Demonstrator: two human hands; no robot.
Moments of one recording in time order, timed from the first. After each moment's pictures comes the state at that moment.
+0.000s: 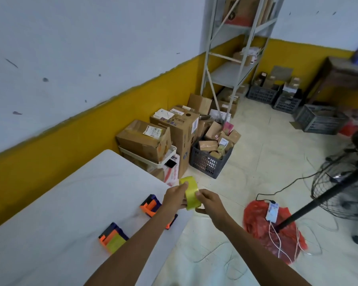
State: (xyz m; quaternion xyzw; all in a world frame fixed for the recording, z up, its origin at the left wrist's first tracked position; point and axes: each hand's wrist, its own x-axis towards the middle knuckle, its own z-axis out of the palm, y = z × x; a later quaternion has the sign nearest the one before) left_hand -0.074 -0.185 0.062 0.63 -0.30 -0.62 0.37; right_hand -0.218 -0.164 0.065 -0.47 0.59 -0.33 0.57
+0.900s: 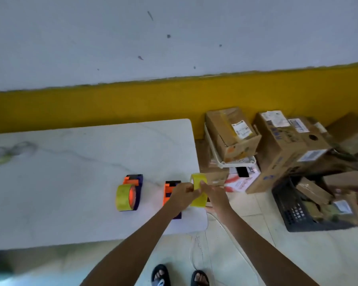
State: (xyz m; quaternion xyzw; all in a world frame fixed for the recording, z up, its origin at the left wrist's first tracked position) left_hand -0.105 -0.240 0.038 0.80 -0.20 -0.37 0.43; right_hand -0.191 -0.350 0.028 -0.57 0.45 0.00 0.68
